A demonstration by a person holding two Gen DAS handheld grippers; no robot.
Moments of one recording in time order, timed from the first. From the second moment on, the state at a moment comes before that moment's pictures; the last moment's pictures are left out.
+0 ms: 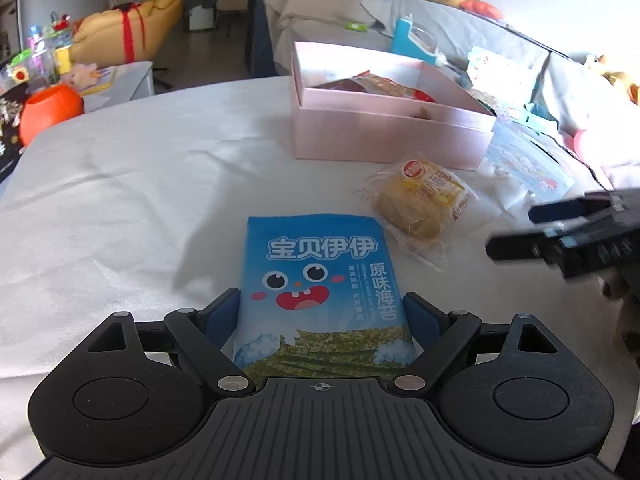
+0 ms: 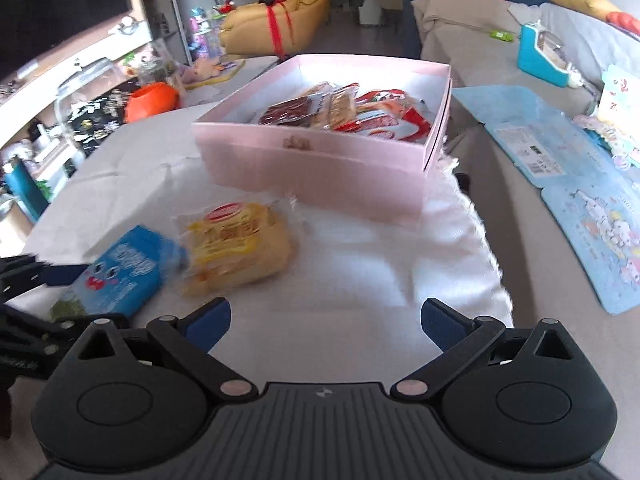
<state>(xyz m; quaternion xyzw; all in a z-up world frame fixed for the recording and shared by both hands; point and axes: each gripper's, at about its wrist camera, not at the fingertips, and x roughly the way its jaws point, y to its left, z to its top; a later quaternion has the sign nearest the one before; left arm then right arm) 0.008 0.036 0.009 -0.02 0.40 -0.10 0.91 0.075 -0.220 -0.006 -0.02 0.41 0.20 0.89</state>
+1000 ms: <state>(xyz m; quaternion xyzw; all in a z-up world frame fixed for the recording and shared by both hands) 0.006 0.040 0.006 0.01 0.40 -0.01 0.92 0.073 -0.226 -0.003 -0.07 0.37 0.12 0.92</state>
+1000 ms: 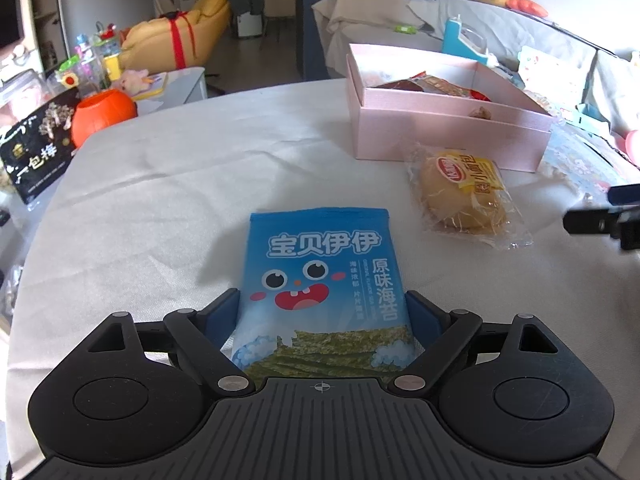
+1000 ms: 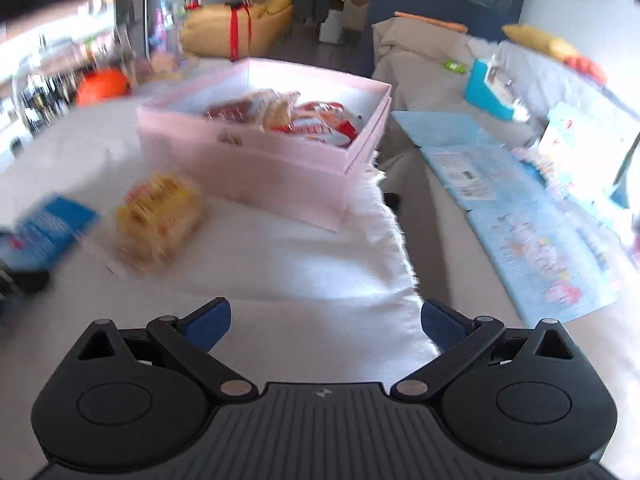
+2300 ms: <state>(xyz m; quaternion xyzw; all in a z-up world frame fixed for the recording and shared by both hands) 0.015 0.043 0.010 -0.01 0.42 -0.04 0.91 0.125 -0.163 -0.011 -0.02 0.43 0.22 0.88</state>
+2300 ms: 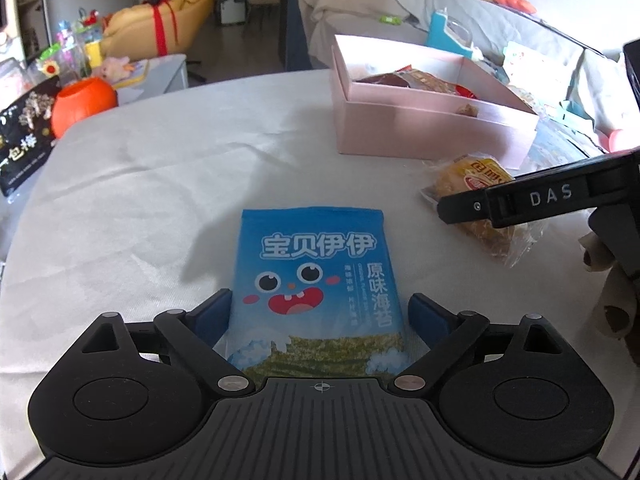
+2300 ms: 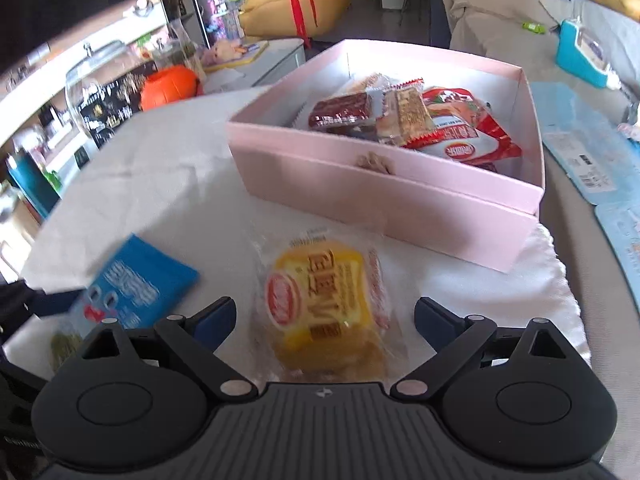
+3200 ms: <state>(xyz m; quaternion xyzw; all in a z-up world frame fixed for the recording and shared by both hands) 0.166 0.008 0.126 -0.11 0.21 -0.20 0.95 0.159 -0.246 0.175 0.06 0.23 0.21 0.95</state>
